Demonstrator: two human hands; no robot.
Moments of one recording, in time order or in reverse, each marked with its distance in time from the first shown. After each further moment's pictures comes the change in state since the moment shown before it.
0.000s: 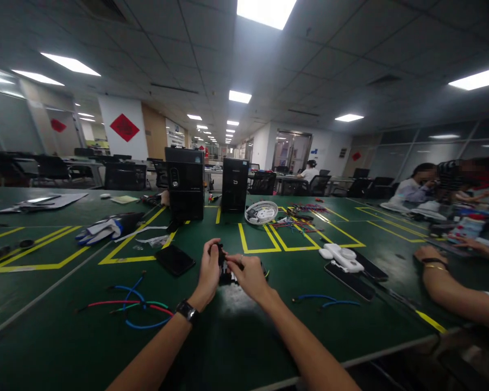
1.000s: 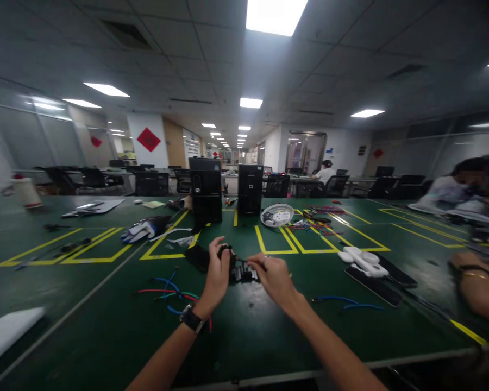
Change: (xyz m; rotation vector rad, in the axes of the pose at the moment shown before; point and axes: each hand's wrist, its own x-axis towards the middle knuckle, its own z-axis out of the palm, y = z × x) left_hand -0.021 0.057 -0.033 0.265 -0.014 0.262; right_hand -0.011 -0.049 -0.011 -0.161 0.031 -0.082
